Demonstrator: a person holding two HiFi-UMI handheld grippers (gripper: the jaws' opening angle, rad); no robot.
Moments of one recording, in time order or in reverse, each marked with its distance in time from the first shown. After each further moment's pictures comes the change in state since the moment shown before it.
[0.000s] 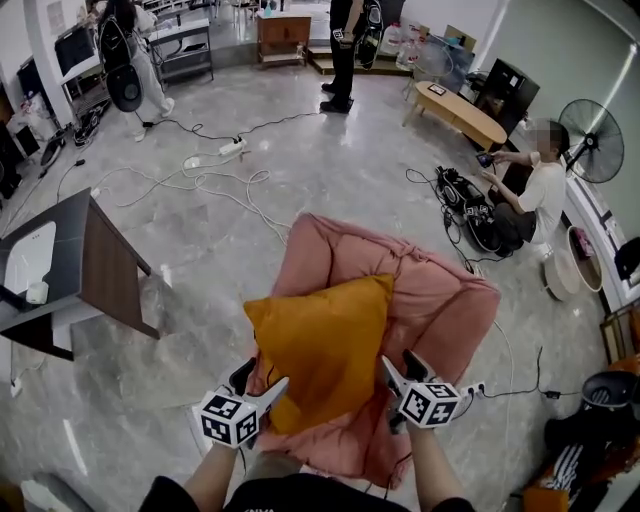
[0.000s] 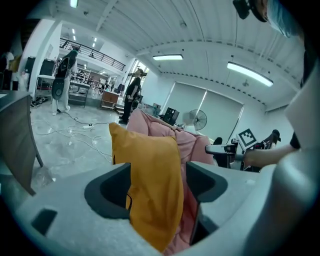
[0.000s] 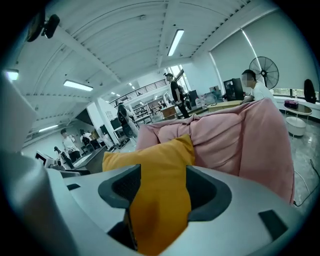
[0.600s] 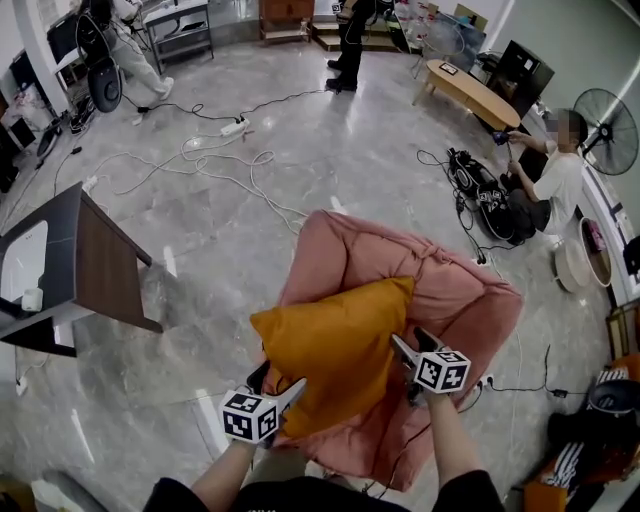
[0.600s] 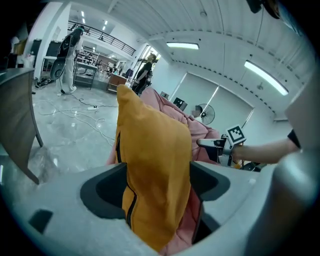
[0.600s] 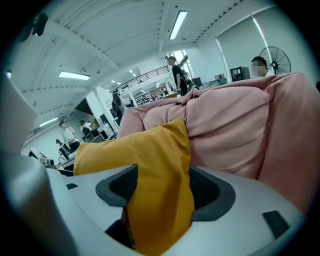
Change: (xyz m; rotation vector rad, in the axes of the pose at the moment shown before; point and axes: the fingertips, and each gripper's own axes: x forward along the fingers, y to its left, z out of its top) left arm 0.061 0.041 -0.040 -0.137 0.135 0.021; right arm 0.112 -0.057 -0.011 -0.028 0.144 0.035
